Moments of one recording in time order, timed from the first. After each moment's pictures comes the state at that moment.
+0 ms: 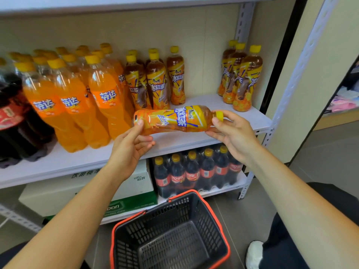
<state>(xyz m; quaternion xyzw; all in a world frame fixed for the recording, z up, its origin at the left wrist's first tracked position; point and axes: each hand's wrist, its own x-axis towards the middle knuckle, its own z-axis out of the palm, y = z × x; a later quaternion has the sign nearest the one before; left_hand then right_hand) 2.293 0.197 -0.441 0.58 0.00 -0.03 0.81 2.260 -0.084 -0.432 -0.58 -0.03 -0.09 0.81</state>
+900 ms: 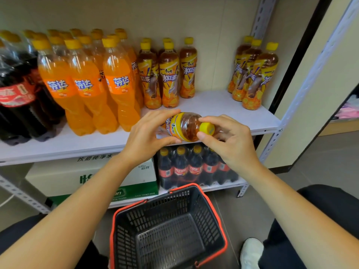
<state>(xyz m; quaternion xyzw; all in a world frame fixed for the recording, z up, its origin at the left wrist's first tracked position) 2.290 0.198 -0.442 0.84 -0.36 0.24 0.32 2.214 -0.038 -0.429 -0.77 -0.18 -0.24 0.57</state>
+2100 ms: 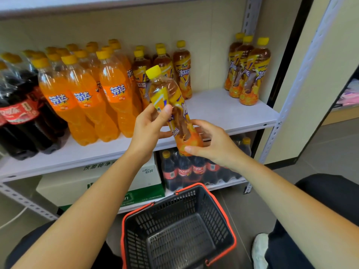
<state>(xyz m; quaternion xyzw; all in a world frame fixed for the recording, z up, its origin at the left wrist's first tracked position) 2.277 0.168 -0.413 0.69 -0.17 0.04 0.70 2.233 -0.033 -0.444 -0.82 -0.13 -0.06 0.55</state>
